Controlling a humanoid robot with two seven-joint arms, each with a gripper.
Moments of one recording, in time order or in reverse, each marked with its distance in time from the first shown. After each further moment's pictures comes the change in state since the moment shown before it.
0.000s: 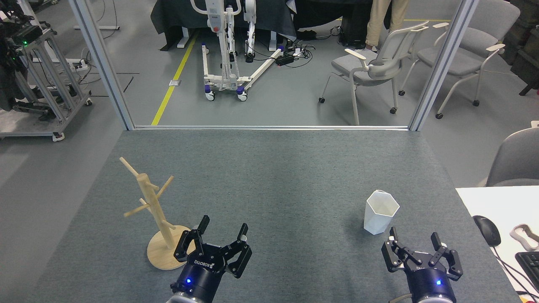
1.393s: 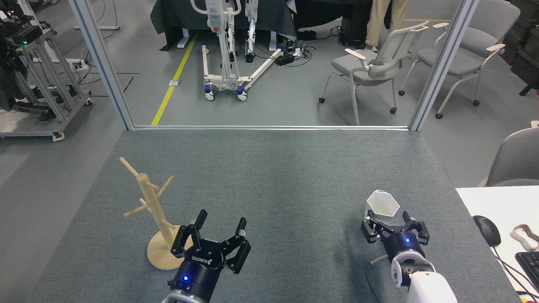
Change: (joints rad) left arm 0.004 0.001 0.000 -0.056 0.008 0.011 -0.006; right arm -0.406 -0.059 0.155 0.611 -0.014 -0.004 -0.010
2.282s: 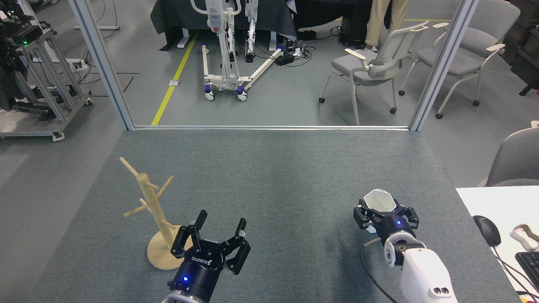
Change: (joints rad) left arm 0.000 0.004 0.000 0.007 0.002 -0.004 0.009; right arm -0.155 -0.023 0.130 0.177 -0.109 -0.009 0.002
